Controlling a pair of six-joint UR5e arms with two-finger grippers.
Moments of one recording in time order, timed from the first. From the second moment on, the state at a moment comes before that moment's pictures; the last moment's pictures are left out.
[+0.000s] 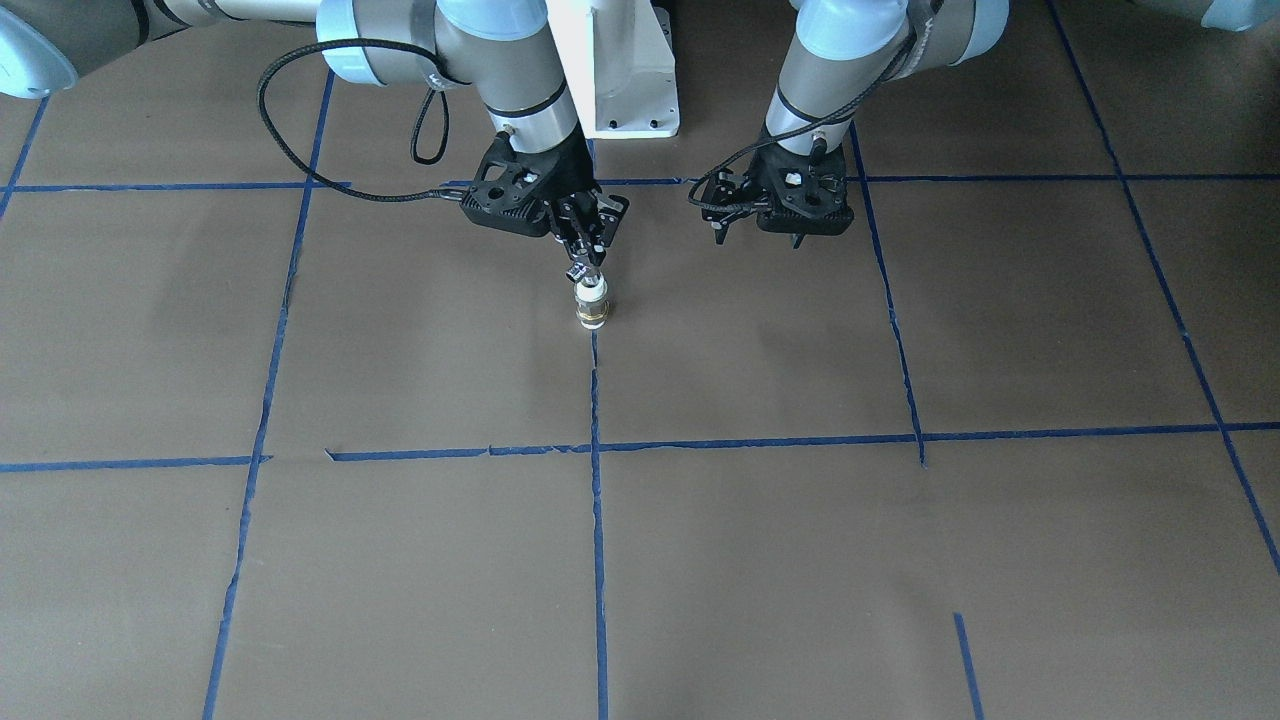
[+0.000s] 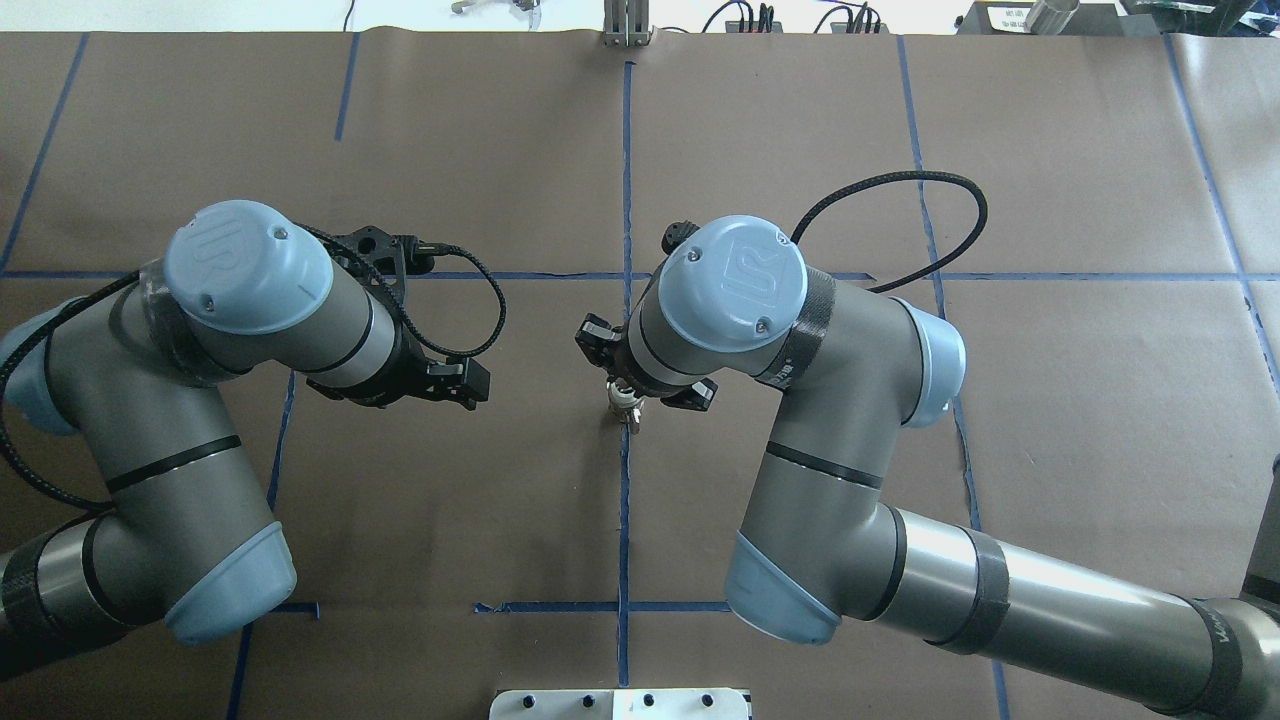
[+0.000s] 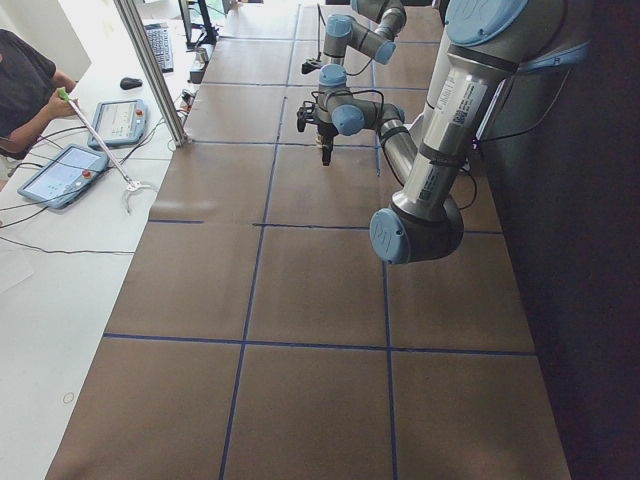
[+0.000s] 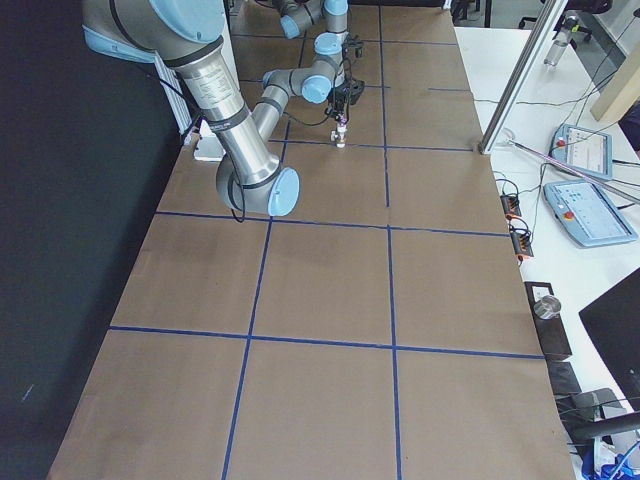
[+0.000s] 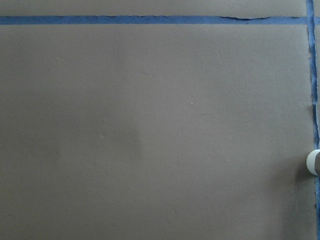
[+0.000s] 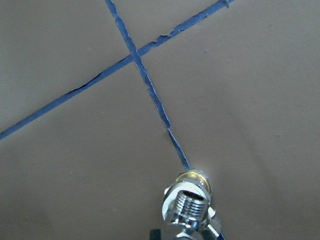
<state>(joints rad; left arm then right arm) -0.58 -2.02 -1.96 -1.56 -1.94 -1.15 0.47 -0.86 1.75 -1.50 1.81 1.76</state>
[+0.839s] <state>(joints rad) -0.58 -2.02 -1.96 -1.56 -1.94 -1.16 0.46 -0.86 1.74 -1.49 1.82 1.76</state>
